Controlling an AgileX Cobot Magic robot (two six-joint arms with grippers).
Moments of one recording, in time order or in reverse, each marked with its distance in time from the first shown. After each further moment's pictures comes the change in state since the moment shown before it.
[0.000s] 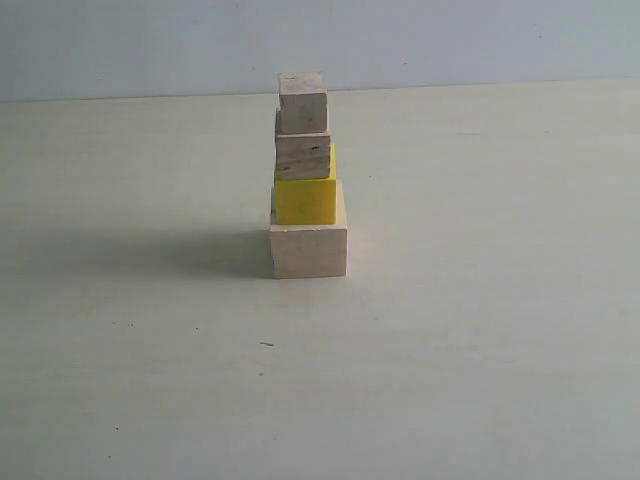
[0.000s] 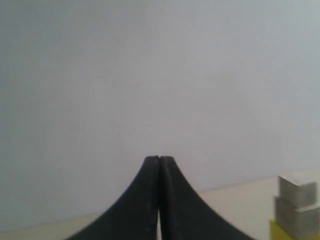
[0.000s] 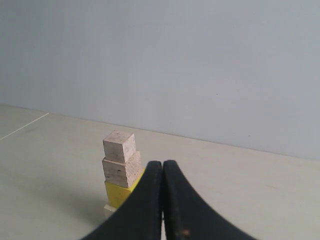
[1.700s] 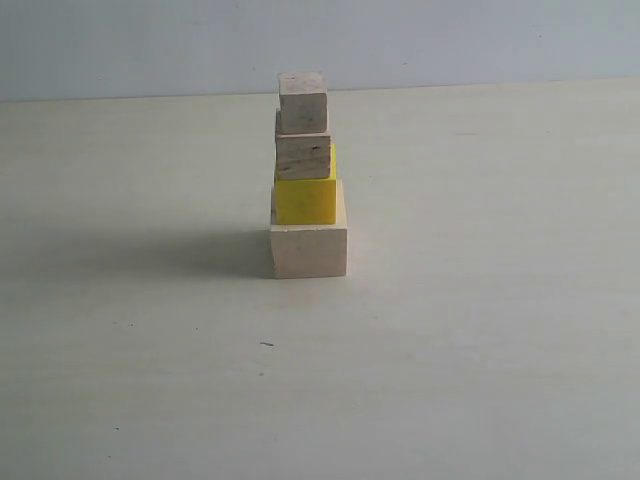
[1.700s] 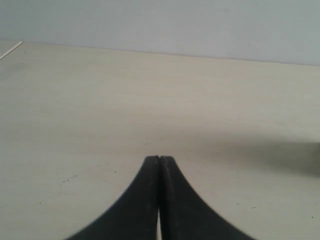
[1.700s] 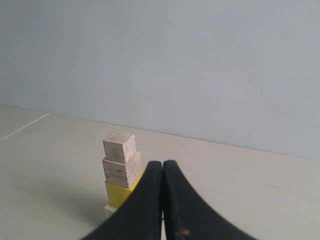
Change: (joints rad) left arm 0.185 -0.161 0.460 0.243 0.111 -0.374; right arm 0.000 0.000 0.000 0.000 0.000 0.004
